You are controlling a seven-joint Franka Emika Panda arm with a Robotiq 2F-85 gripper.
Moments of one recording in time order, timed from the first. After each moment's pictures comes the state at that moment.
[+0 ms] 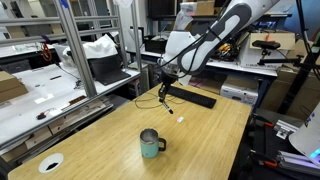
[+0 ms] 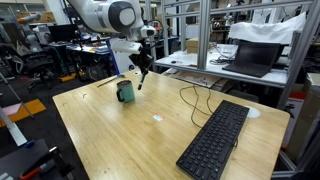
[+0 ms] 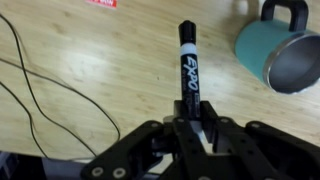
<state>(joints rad) 0.12 0.42 0.12 -2.02 0.01 2.68 -0.02</state>
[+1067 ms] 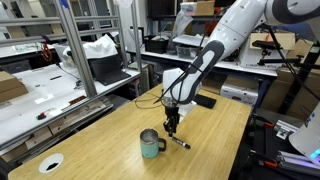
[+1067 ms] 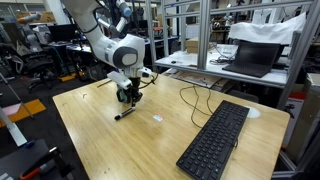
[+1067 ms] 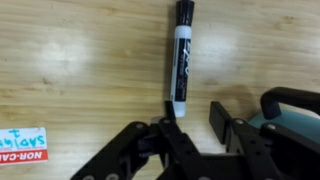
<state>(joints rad) 0.13 0.72 0.17 -1.93 0.19 2.56 0.07</state>
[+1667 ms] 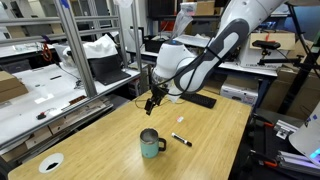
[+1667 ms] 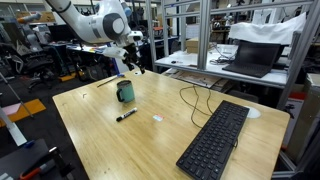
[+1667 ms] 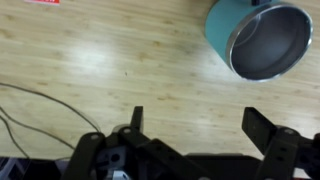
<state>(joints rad) 0.36 0.51 -0.01 -1.96 -0.10 2.79 0.31</state>
